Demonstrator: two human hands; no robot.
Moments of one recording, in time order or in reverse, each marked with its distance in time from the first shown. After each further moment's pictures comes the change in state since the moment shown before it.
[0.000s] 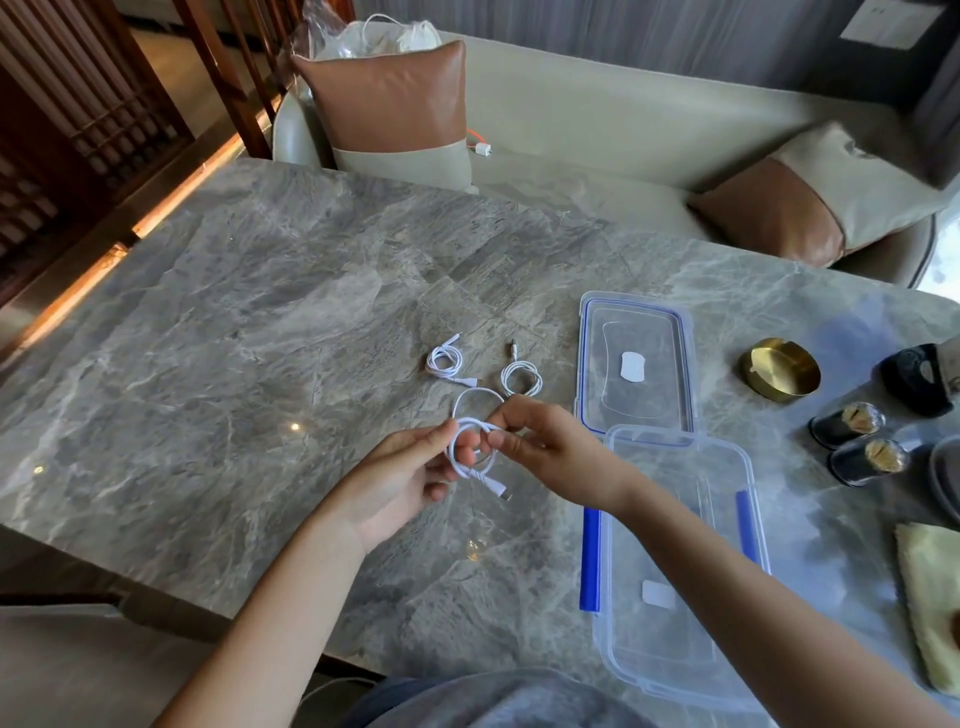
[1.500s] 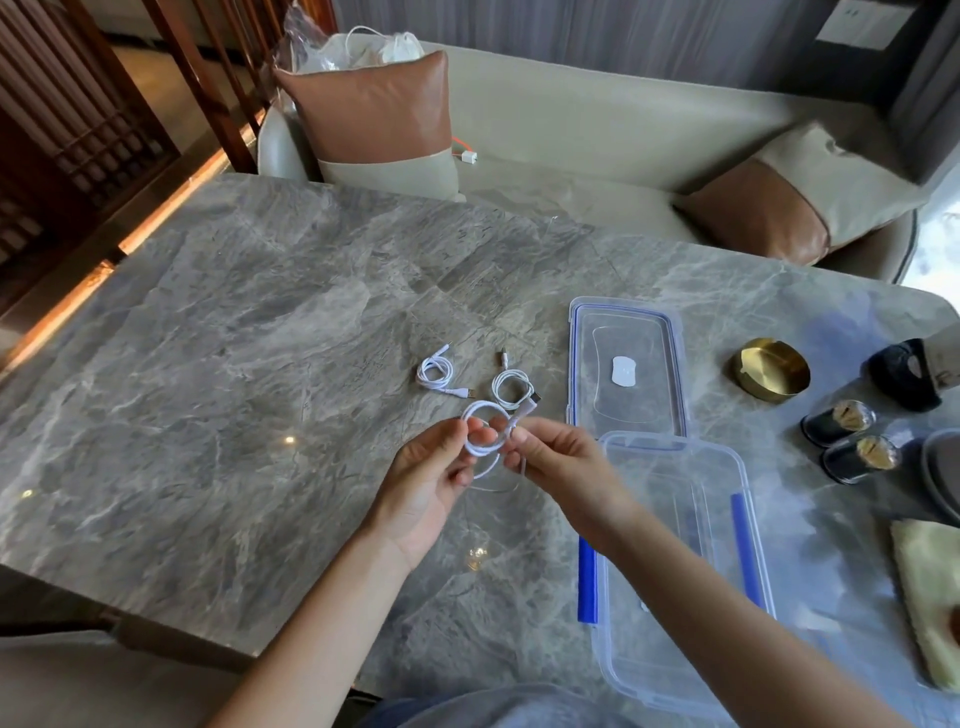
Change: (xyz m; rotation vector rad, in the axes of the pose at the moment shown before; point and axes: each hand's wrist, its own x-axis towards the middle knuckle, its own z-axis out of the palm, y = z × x) left_hand 0.026 -0.021 0.021 -0.224 0.078 0.237; right_hand -0.014 0.024 0.012 0.728 0.211 0.169
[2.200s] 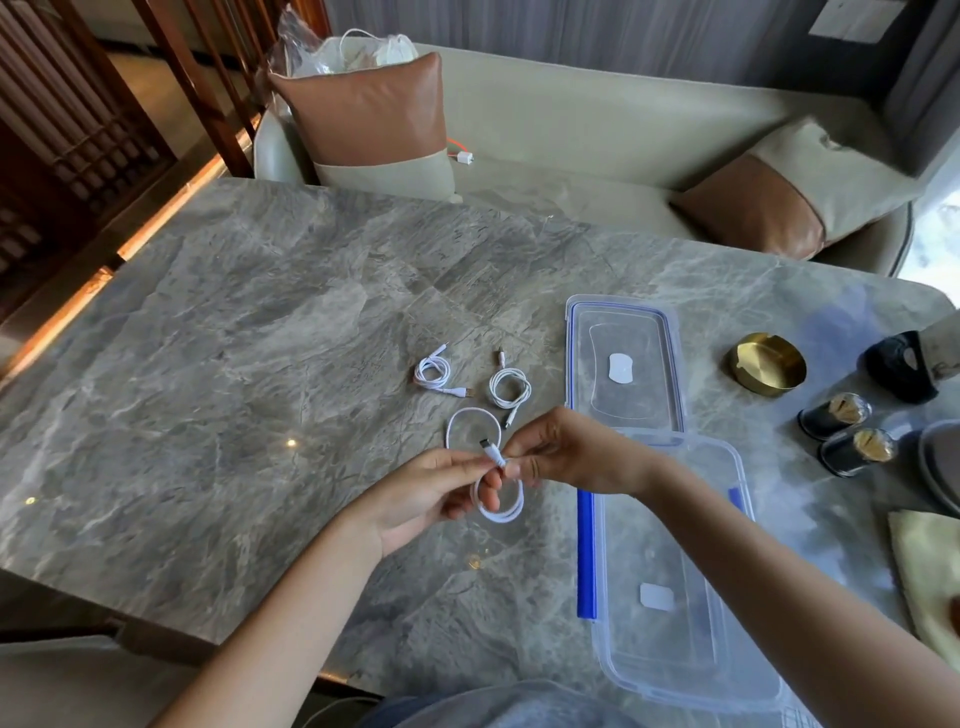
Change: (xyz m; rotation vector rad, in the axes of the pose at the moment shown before) left_hand 0.000 0.015 -0.004 0.490 -0.300 -0.315; right_hand 0.017 -0.037 -0.025 -0.695 -0.459 0.001
